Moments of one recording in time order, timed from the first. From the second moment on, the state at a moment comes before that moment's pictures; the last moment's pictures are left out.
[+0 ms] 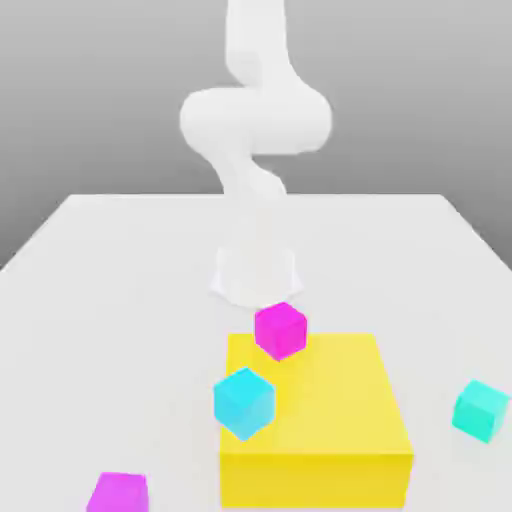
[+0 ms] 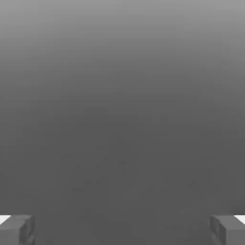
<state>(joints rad) 0.03 -0.71 0.03 -2.32 0.00 2.34 0.79</state>
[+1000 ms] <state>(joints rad) 0.45 0.39 0.21 -2.46 -0.27 2.84 0.89</state>
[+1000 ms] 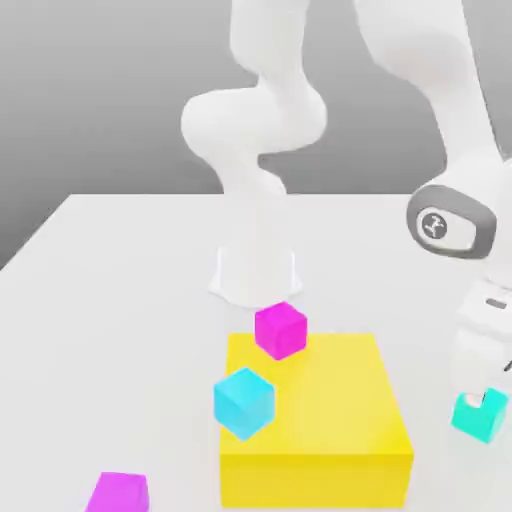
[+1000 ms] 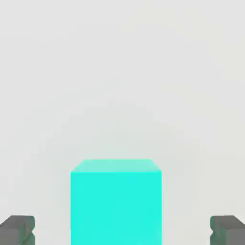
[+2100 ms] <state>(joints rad) 0.17 -0.47 0.08 -2.84 0.01 2.37 0.62</state>
